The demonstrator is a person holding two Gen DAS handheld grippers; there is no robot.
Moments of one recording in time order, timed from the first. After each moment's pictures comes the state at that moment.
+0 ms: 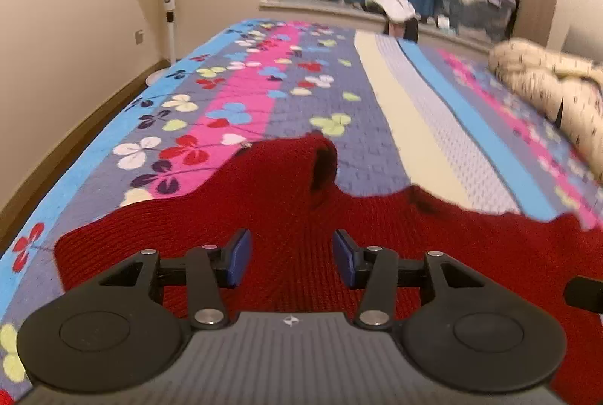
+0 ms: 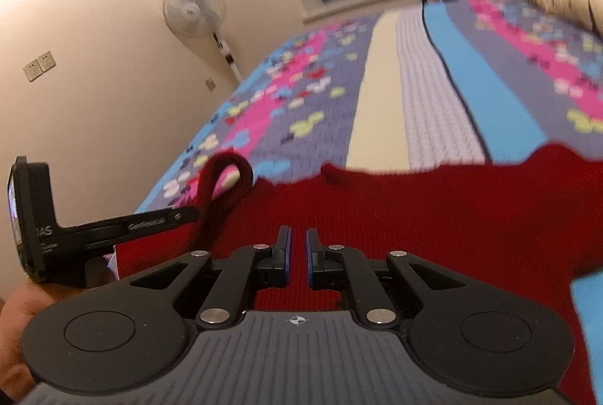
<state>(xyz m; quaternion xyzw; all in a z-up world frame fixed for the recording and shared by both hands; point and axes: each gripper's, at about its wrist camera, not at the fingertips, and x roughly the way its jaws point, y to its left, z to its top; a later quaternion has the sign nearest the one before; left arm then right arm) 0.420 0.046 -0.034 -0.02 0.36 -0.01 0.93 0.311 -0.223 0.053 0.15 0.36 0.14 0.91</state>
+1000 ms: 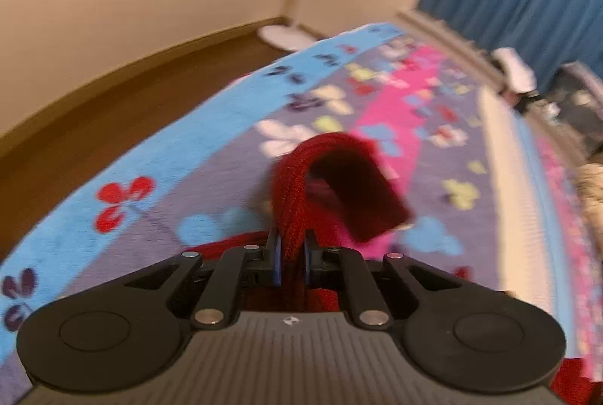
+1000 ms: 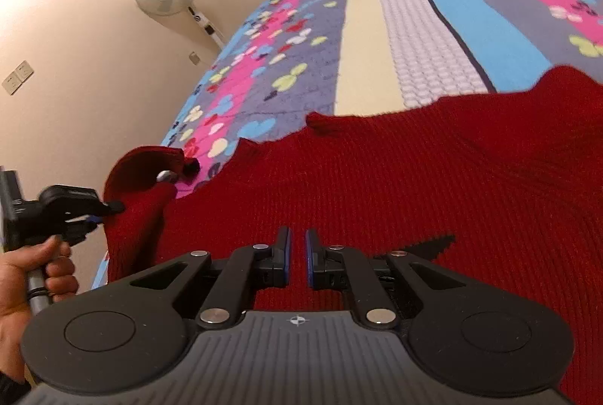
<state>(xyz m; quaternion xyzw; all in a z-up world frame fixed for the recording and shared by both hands) 0.442 0.185 -0.007 -0.22 0.36 0.13 0.90 0.329 -0.229 0.023 0.21 0.43 0.13 0.87</state>
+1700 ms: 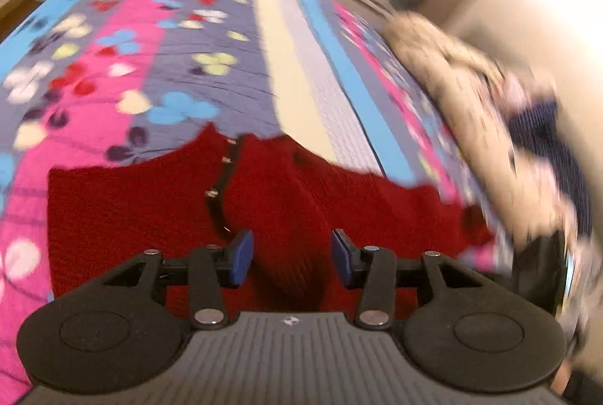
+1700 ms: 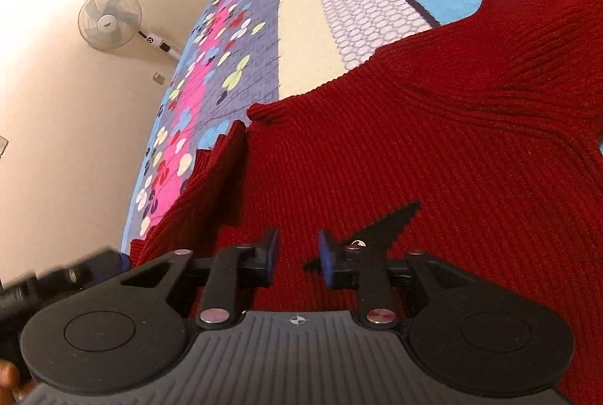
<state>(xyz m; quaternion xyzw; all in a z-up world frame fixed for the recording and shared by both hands) 0.416 0.079 0.011 -0.18 0.44 -0.21 0.86 0.339 -0.259 -0.008 0.32 0.46 0.07 0.82</state>
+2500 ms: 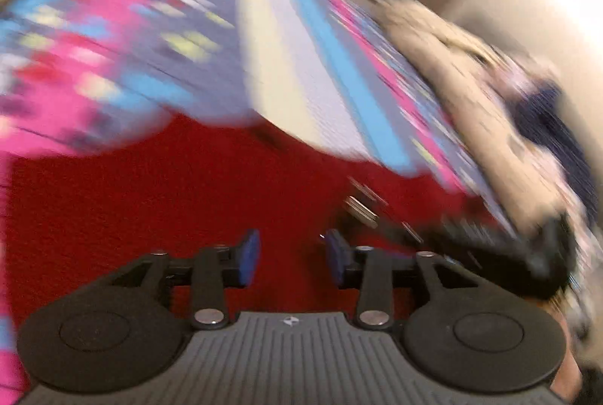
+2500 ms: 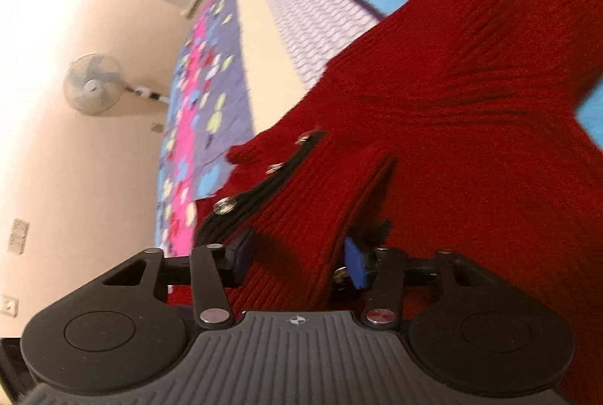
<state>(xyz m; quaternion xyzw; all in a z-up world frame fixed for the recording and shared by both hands) 0.434 0.044 -0.002 -0.15 0.43 -0.18 0.87 0.344 -0.299 -0.022 0.43 0.44 0.03 0.78</state>
